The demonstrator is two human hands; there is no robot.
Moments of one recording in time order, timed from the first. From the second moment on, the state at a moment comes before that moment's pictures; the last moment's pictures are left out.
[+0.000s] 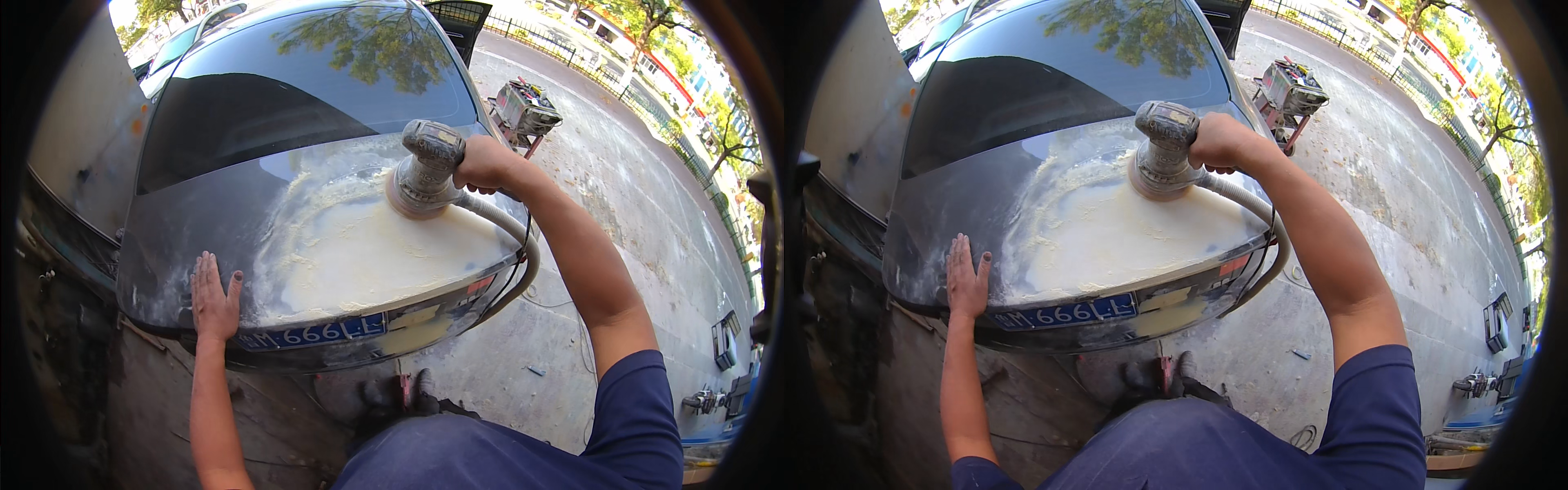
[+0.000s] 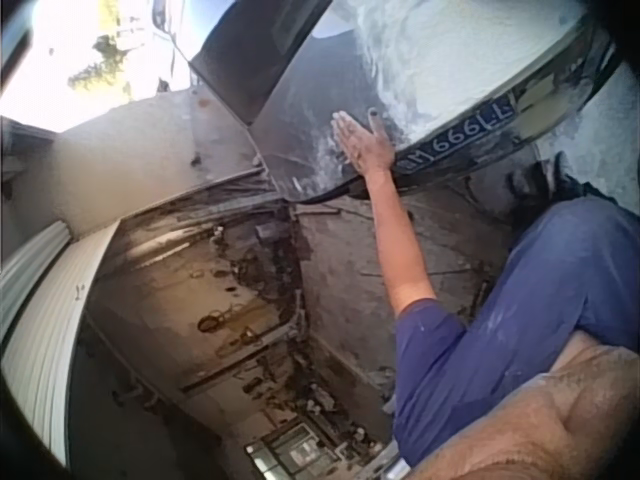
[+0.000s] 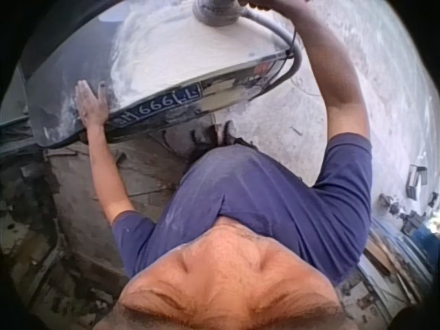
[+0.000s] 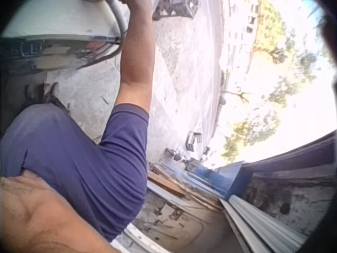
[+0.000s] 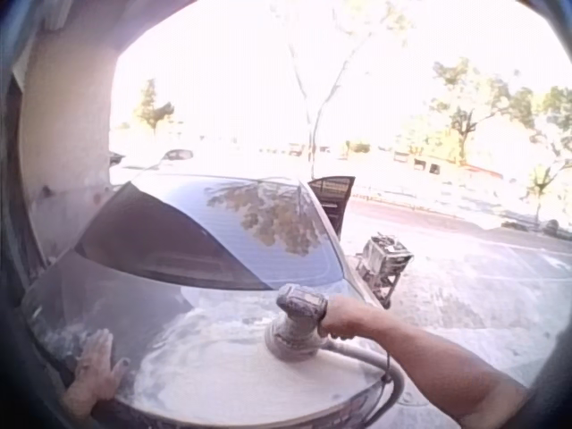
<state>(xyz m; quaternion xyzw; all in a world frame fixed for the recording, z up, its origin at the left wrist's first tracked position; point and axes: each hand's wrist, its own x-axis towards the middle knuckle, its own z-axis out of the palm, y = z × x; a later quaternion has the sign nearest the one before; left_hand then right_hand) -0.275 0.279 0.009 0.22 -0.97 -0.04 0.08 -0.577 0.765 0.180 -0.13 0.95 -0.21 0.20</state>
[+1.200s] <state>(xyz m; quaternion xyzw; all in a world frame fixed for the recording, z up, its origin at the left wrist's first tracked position) -0.275 0.283 0.010 0.21 -0.97 -0.05 0.11 -0.571 0.785 0.184 -0.13 0.95 -0.16 0.23</state>
